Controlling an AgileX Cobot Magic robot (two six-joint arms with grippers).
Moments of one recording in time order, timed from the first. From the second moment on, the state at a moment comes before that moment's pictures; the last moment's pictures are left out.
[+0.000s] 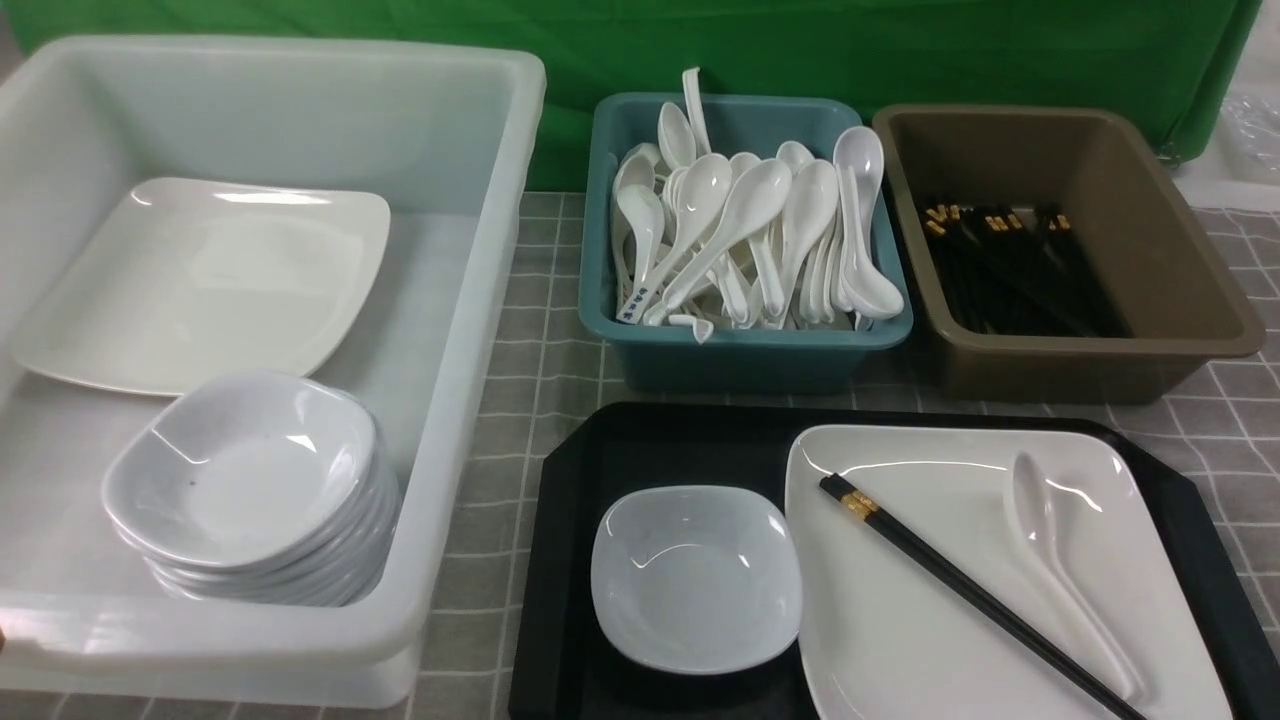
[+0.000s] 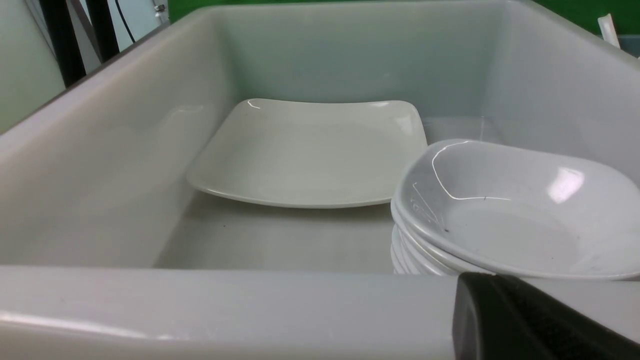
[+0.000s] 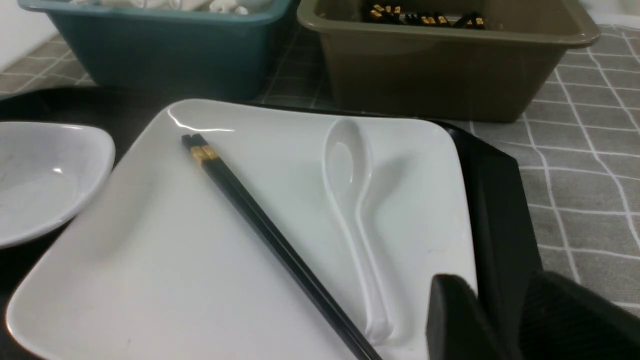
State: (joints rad) right arm 0.08 -0.01 0.01 0.13 0.25 -0.12; left arm 0.06 0.00 0.01 -0.08 0.21 0.12
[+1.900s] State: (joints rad) right arm 0.08 -0.01 0.01 0.22 -0.01 0.25; left arm -0.47 0.75 -0.68 -0.38 0.51 0.21
